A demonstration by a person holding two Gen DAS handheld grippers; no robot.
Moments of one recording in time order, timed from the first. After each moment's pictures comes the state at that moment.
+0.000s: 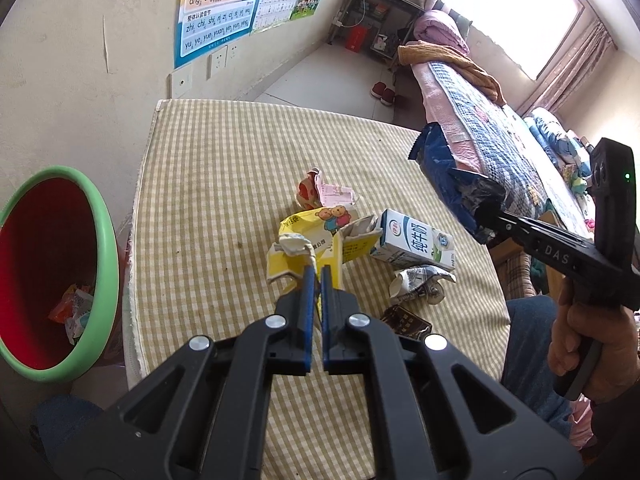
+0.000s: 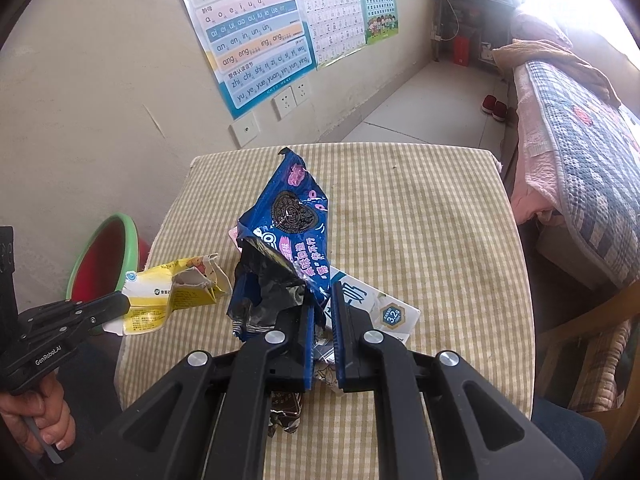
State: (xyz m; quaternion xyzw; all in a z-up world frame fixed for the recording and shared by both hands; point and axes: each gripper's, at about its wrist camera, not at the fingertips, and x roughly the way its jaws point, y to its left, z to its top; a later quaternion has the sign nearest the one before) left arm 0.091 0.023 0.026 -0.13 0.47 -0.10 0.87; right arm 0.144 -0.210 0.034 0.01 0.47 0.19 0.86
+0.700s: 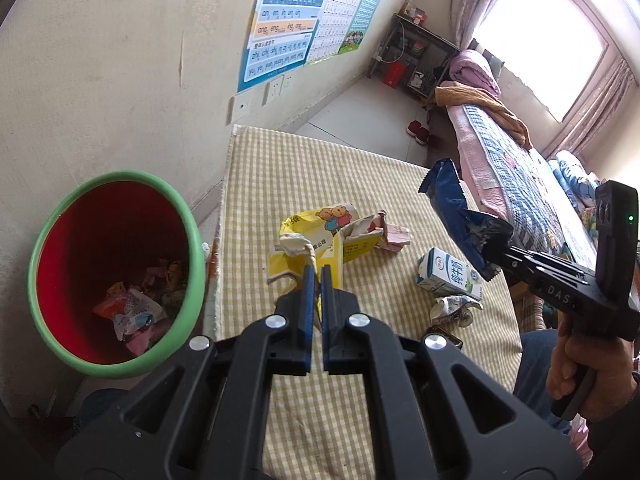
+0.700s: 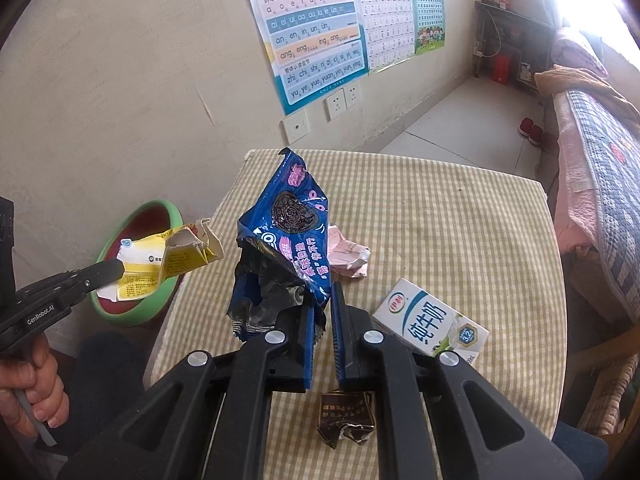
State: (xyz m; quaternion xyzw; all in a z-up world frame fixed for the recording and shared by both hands) left arm 0.062 0.100 0.053 -0.16 0.43 -0.02 0.89; right arm 0.133 -0.134 0.051 -0.03 0.46 0.26 0.85
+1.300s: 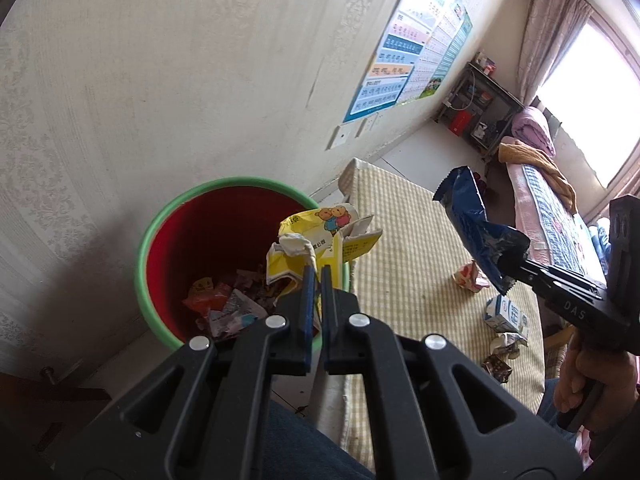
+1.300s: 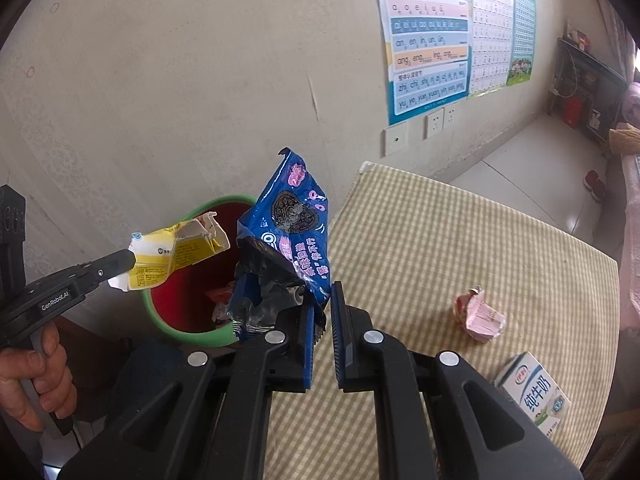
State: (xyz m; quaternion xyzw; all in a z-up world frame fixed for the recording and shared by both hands) left arm 0.011 0.223 0.064 -0.21 0.40 0.10 0.89; right arm 0.122 0.009 0.064 -0.08 0.44 0.37 0.82
